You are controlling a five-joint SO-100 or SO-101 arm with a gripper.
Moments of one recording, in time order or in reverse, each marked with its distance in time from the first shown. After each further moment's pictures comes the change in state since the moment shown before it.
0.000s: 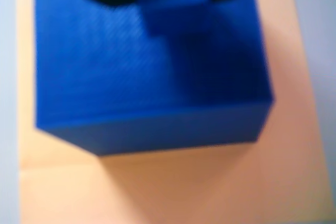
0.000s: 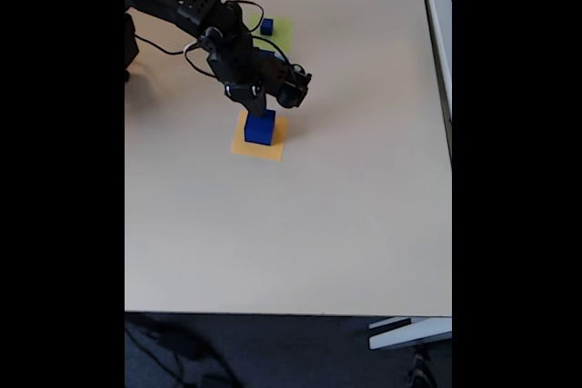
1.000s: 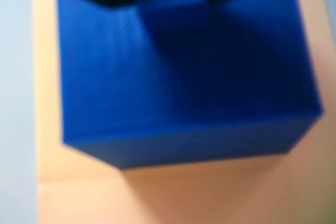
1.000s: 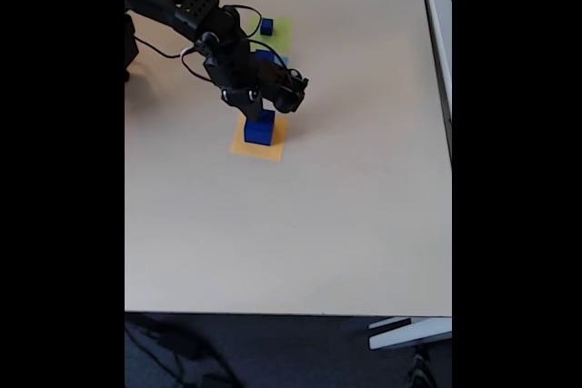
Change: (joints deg) arm 1.5 0.0 0.7 -0.5 -1.8
